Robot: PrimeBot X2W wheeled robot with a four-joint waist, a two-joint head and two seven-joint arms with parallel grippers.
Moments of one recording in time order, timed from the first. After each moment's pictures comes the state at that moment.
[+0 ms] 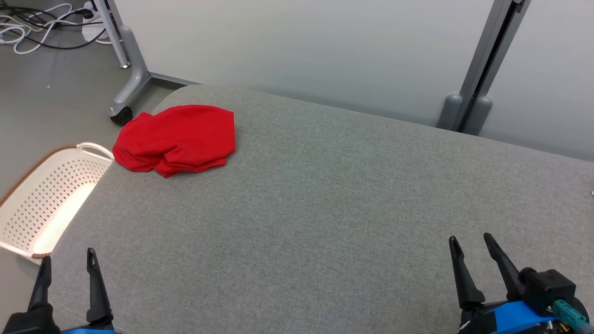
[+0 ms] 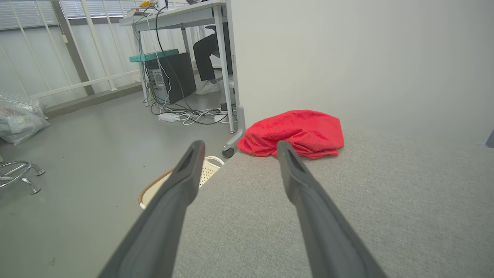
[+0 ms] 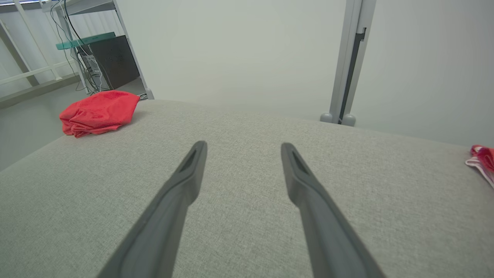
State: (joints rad) left arm 0.19 0.28 -0.01 -0.08 -0.24 0.18 -0.11; right arm 0.05 -0.05 -0.02 0.07 0.14 0.13 -0.11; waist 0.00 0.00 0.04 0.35
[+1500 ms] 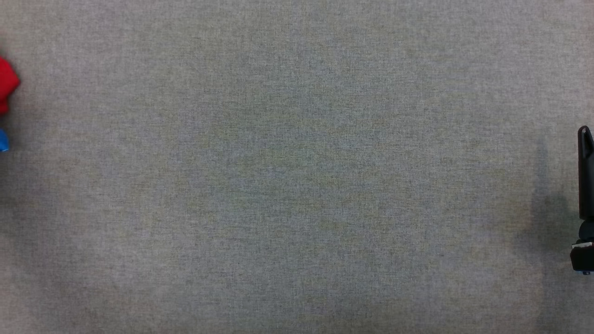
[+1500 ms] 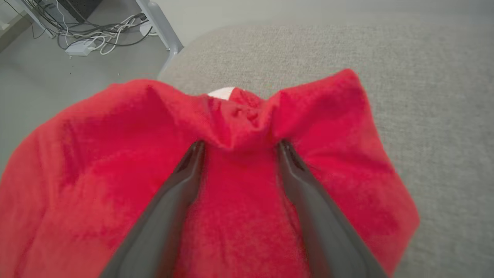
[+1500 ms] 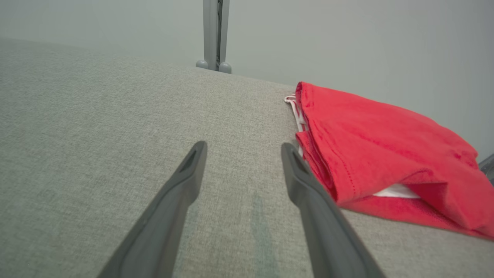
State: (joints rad) left arm -0.84 0.49 -0.02 0.83 -0.31 0.00 0.09; right arm -0.10 -0.29 -0.21 -0.24 0.19 0.13 -0.02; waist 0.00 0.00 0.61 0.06
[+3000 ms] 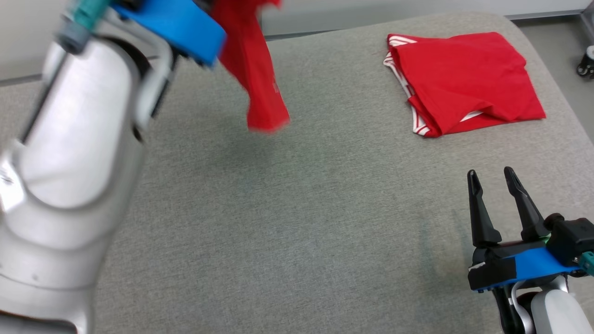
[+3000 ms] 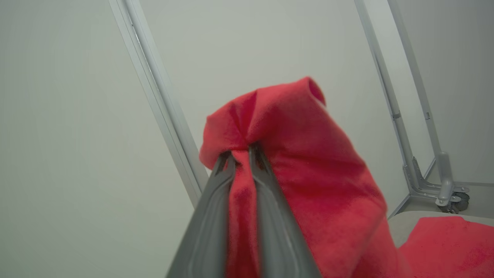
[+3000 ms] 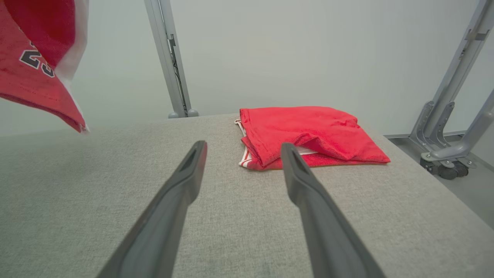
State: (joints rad) left arm -1.06 0.27 -0.46 0.26 -0.17 -0.11 -0.02; right arm -0.16 -0.10 -0.03 0.12 0.20 0.13 -0.20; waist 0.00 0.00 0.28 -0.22
